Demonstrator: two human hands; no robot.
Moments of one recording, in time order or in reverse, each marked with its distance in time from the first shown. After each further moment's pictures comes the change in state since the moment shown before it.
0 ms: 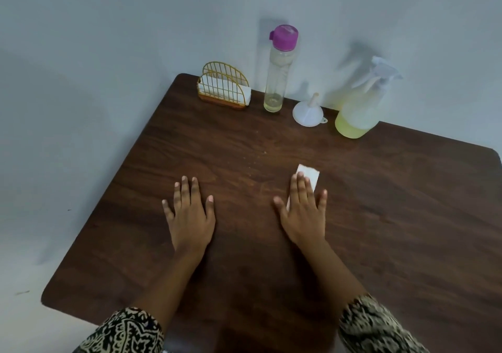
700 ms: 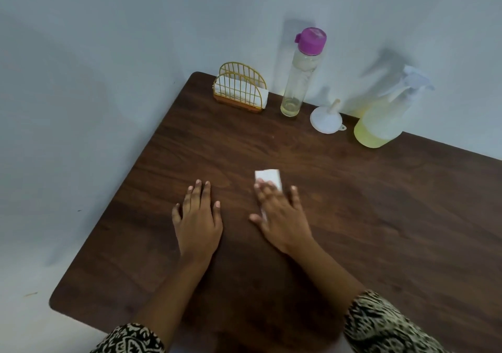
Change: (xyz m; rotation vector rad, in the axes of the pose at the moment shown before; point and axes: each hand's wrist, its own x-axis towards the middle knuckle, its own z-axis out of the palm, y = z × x) left_hand 0.006 -0.012 -0.005 -0.014 0.048 0.045; right_hand 0.010 -0.054 0.002 -0.063 -0.052 -0.454
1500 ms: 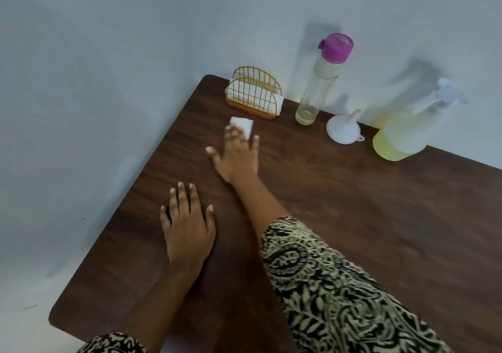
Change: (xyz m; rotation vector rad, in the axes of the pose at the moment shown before) left_hand 0.025 -0.030 -0.002 0.088 0.034 -0.067; right_hand 0.187 -0.079 -0.020 0.146 0.035 0.156
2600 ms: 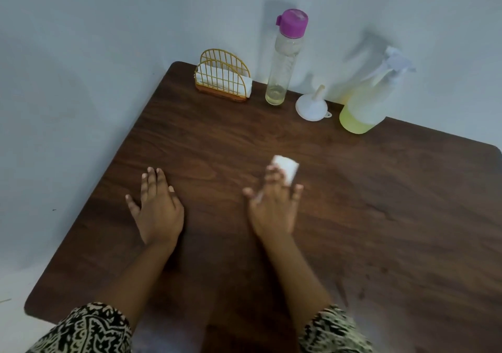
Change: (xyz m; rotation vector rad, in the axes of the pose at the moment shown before) left_hand 0.001 -0.002 -0.004 -0.127 -0.016 -0.078; right_hand -0.167 0.086 0.016 -0.014 0.189 0.366
